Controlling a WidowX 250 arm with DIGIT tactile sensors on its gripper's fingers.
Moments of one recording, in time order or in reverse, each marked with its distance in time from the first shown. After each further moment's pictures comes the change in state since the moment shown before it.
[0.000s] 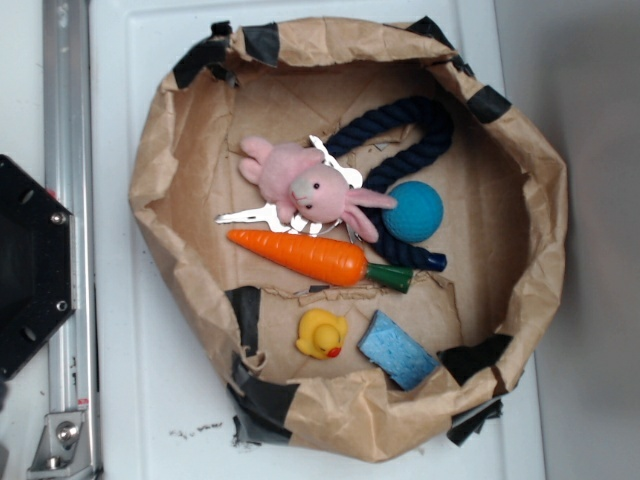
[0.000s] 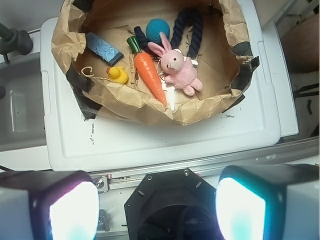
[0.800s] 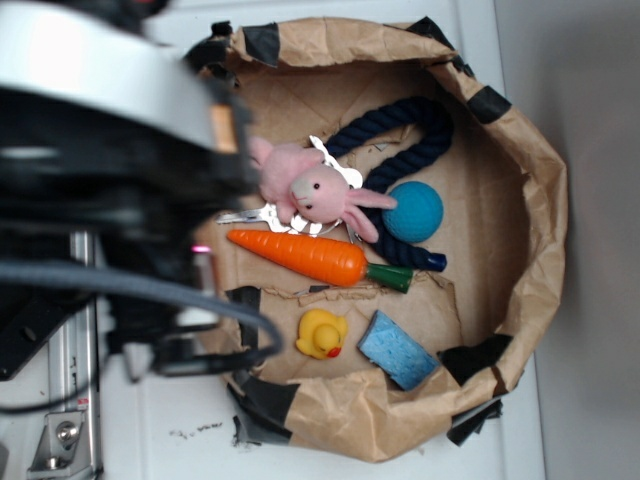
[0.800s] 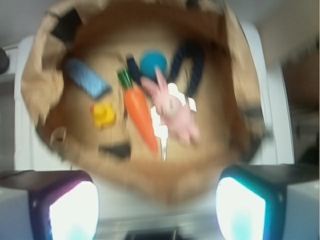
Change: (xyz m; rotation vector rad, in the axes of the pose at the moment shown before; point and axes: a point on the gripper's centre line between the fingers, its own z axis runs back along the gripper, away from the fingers) arm 0.089 0.003 -0.052 0.078 -0.051 -0.133
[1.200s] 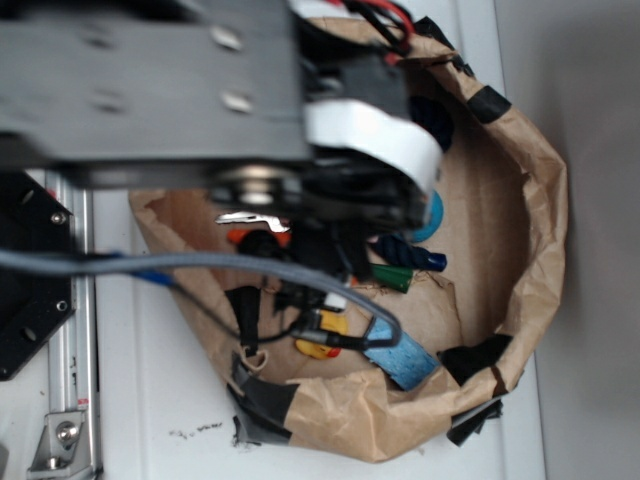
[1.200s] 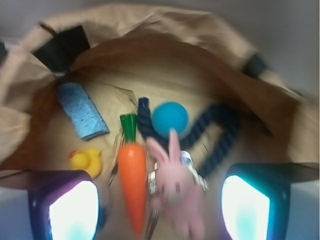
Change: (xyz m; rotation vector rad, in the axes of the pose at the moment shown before) arm 0.046 0.000 -0.078 -0.047 -0.059 -0.322
